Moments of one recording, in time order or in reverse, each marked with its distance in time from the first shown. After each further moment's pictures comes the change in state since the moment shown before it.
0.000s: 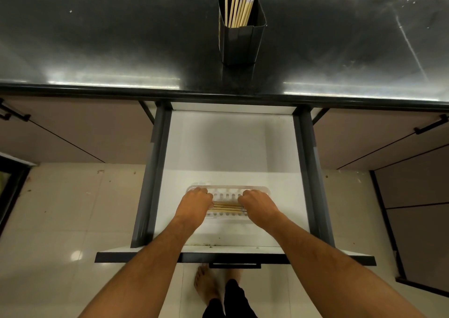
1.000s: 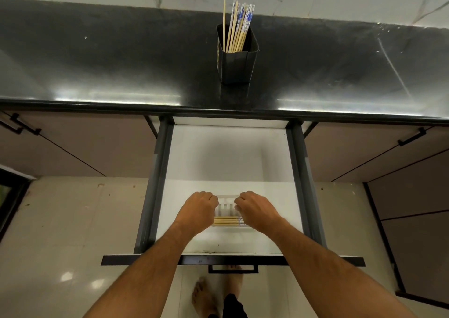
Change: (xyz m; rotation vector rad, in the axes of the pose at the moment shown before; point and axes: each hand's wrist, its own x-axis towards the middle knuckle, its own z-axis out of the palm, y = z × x) left_hand -0.016 0.013 -0.038 -0.038 0.158 0.122; right_hand -0.015 -0.005 -0.026 0.033 0.217 -0.065
